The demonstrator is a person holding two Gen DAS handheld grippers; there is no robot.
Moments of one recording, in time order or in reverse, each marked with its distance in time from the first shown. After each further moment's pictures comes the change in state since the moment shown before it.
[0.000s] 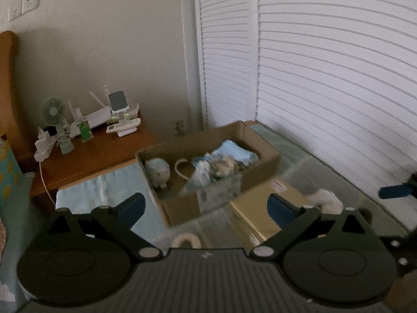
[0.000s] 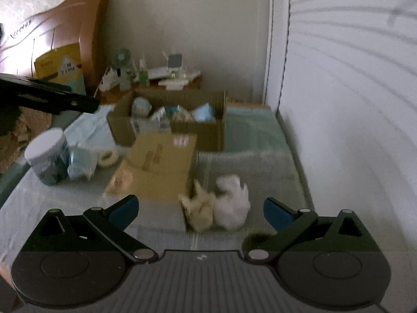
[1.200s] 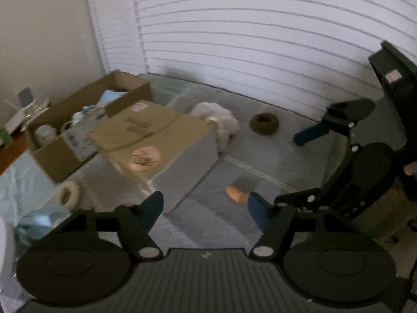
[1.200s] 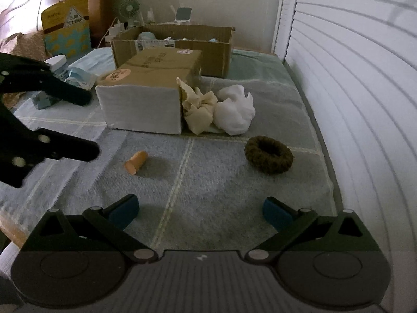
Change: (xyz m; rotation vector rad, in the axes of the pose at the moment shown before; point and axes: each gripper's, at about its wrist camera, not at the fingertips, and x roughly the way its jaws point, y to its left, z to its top) left arm 0.010 -0.104 -0.084 0.285 0.124 -0.301; right arm 0.008 -0.005 -0.081 -0.081 0.138 -0.001
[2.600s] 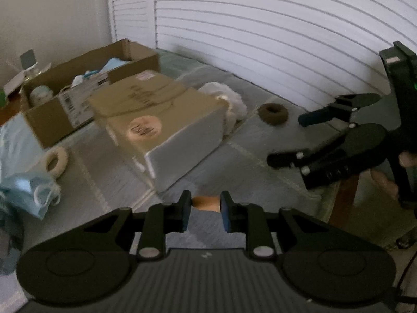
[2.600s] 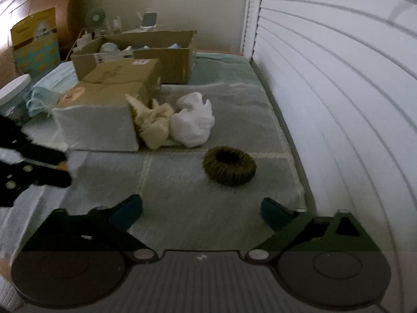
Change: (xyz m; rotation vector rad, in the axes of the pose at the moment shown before) left arm 0.012 0.012 -0.011 -0.170 0.057 -0.018; right arm 0.014 -0.022 0.016 0.097 -0.013 -0.111
